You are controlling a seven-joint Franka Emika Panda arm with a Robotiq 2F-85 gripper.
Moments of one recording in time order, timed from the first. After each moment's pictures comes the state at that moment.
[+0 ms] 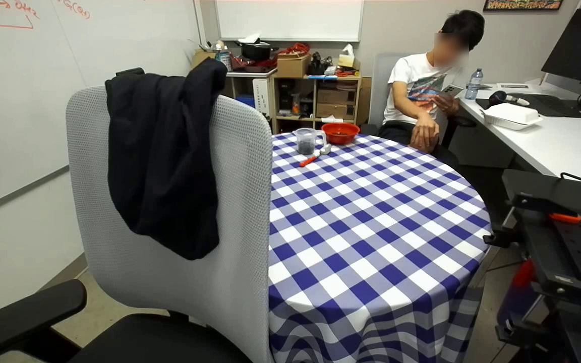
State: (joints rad) arm -0.10 -0.30 0.13 -2.14 -0.24 1.85 0.33
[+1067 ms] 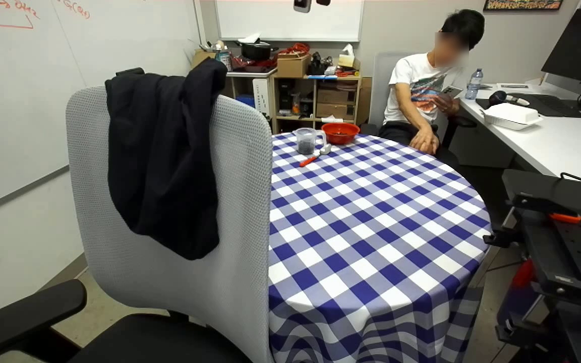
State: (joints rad) arm -0.04 -0.06 0.07 -2.15 -0.17 2.30 0.06
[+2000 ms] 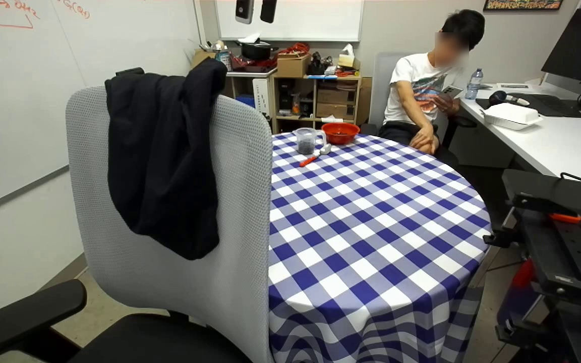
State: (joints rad) arm -0.03 0.17 0.06 -1.93 0.00 2.36 -0.16
